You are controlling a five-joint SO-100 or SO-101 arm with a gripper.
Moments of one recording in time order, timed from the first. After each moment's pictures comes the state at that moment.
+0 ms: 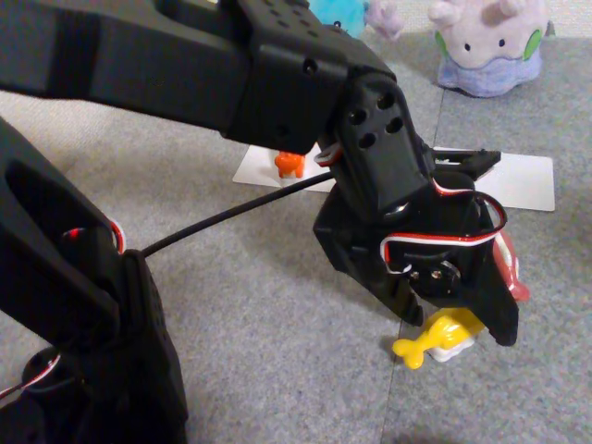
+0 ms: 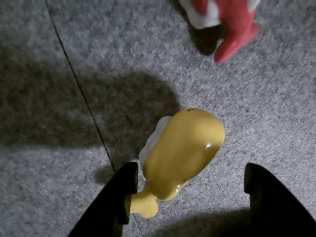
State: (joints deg) arm 59.8 108.3 137.1 42.4 44.1
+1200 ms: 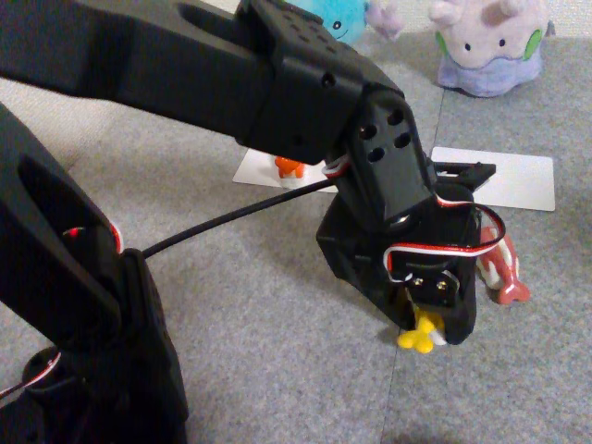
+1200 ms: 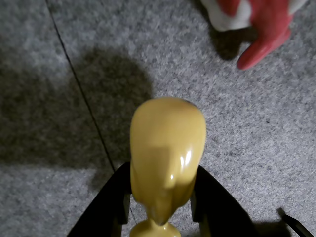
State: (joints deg) arm 59.0 104.1 137.1 39.8 44.1
